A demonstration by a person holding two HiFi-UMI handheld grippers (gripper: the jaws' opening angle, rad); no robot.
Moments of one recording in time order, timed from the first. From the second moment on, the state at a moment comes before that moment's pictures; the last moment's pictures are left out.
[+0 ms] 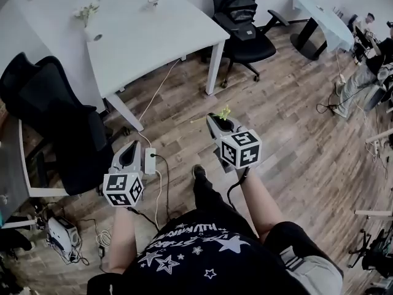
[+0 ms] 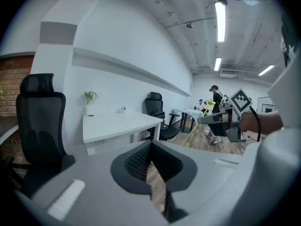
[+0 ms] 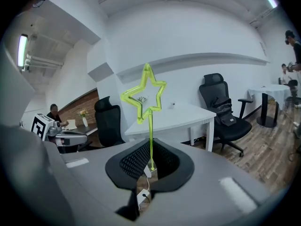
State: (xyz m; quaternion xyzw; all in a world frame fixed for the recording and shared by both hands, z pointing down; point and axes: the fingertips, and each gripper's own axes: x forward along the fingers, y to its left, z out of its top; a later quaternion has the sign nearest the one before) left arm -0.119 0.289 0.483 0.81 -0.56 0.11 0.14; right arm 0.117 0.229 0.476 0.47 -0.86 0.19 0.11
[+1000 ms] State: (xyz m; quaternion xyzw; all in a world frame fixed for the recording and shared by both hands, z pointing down) left arm -0.080 0.059 0.452 0.77 -0.61 0.09 0.13; right arm 0.167 -0.017 0.451 0.43 -0.88 0.20 0.08
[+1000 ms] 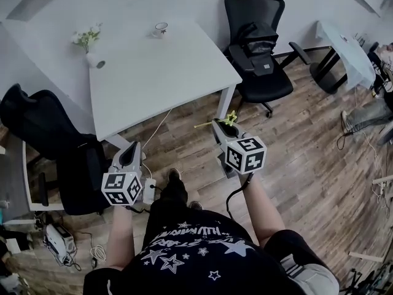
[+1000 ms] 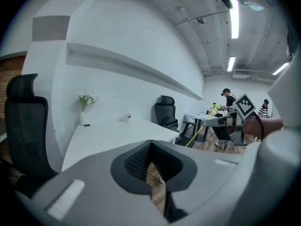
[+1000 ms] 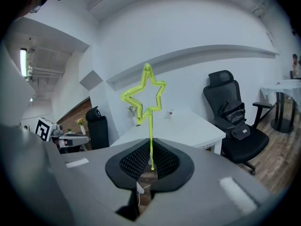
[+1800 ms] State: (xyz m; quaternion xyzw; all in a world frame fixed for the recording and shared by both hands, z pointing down) left arm -0.145 -0.164 0.456 0.80 -0.59 0.08 0.10; right arm 0.114 -0.223 0.445 0.46 -0.87 0.17 0.09
